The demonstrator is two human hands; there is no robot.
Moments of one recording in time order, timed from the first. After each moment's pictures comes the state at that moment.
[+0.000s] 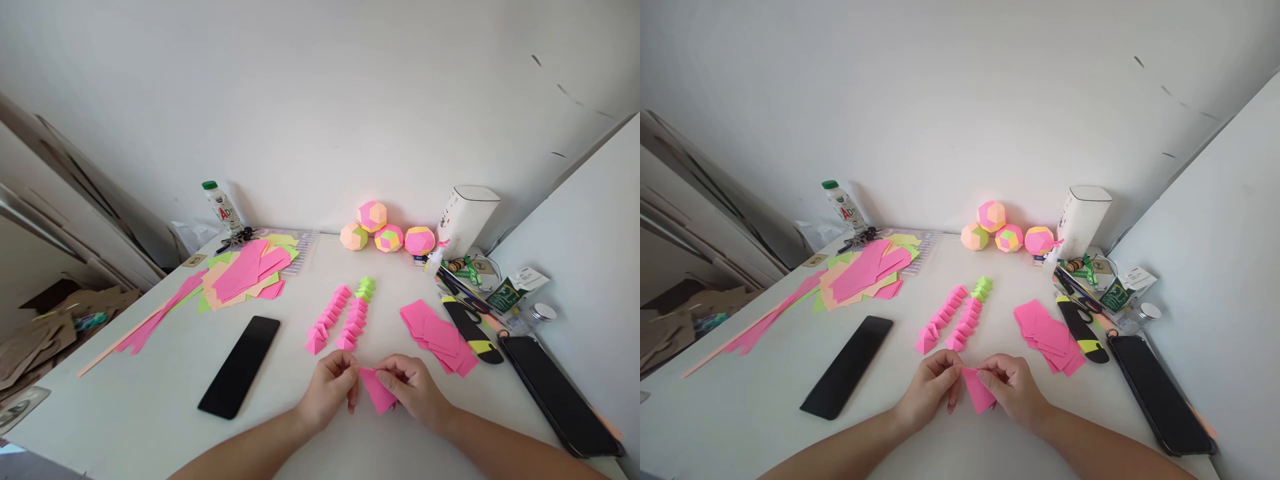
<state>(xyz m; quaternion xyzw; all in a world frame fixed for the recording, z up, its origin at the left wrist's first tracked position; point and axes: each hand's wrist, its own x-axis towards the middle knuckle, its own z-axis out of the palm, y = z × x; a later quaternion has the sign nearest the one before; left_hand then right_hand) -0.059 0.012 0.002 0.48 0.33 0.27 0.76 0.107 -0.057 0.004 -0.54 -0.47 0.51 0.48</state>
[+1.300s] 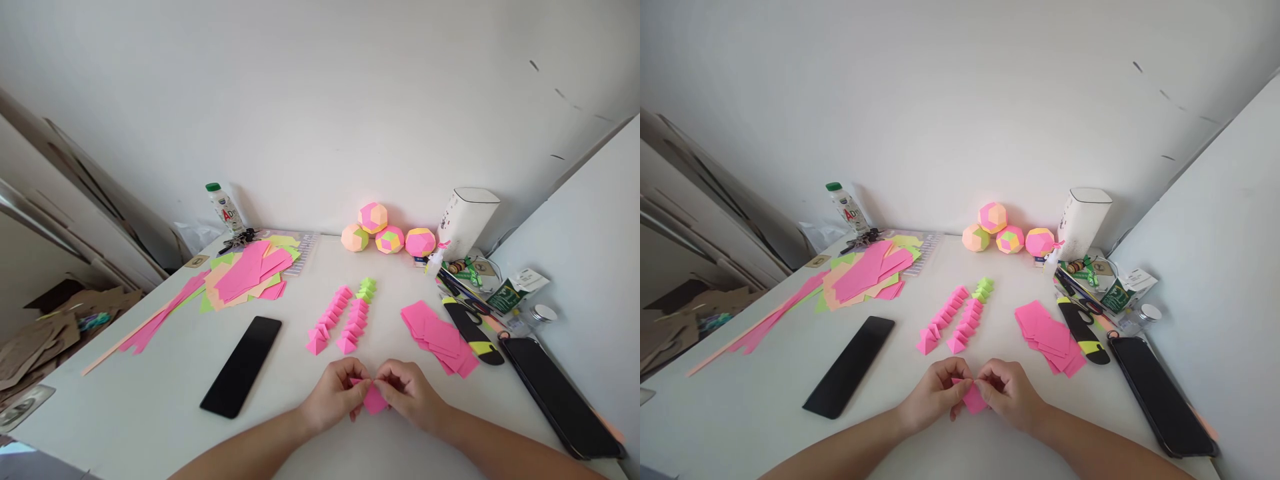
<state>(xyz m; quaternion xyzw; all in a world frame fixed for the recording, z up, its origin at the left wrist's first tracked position) -0.061 0.012 0.006 0.58 0.31 0.18 0.73 0.104 -0.058 0.003 -0.53 -0.56 0.47 0.43</state>
